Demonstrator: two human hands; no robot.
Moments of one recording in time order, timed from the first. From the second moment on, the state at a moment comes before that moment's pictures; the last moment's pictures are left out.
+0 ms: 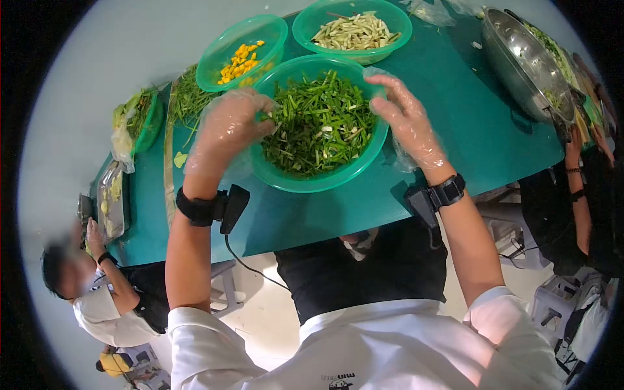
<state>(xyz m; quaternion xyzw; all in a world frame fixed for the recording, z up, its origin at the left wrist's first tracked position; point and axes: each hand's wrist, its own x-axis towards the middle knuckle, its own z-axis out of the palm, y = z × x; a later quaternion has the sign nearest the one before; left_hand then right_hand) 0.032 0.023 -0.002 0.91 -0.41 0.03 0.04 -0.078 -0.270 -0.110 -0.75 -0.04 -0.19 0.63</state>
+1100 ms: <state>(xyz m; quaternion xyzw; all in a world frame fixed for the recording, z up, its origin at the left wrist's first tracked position) 0.011 0.026 -0.007 0.91 -0.40 -0.01 0.13 -0.078 -0.271 -0.108 -0.76 -0.04 -0.20 0.61</state>
